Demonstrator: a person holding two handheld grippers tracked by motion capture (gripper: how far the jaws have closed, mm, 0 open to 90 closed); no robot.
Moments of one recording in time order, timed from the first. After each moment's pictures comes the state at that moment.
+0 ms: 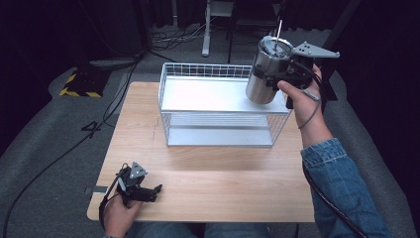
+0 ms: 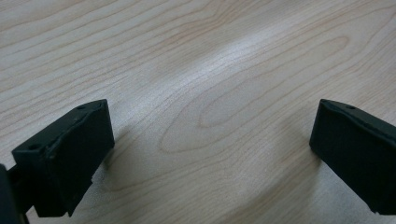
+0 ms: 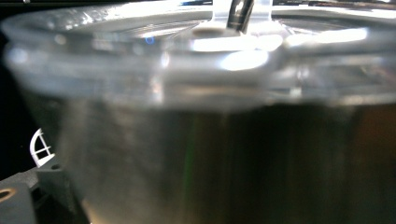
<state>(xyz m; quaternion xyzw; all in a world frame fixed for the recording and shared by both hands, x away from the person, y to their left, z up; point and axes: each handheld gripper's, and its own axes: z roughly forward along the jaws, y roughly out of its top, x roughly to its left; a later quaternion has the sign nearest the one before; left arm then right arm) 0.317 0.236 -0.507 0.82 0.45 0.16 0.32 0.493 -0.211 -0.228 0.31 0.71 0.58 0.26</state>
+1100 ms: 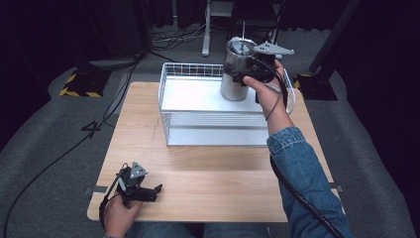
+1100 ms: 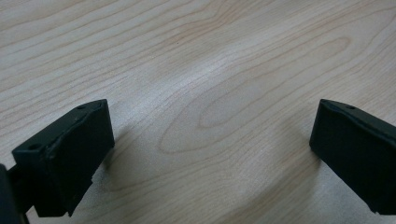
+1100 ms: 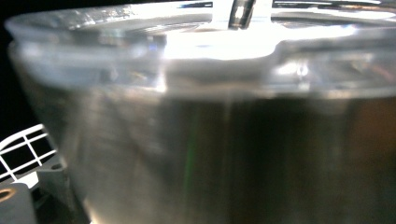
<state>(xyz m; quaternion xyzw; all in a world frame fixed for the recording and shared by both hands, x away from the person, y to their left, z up) 0.317 0.235 -0.507 0.82 0.45 0.16 0.32 0.538 -0.142 -0.261 0.32 0.71 0.57 0.25</state>
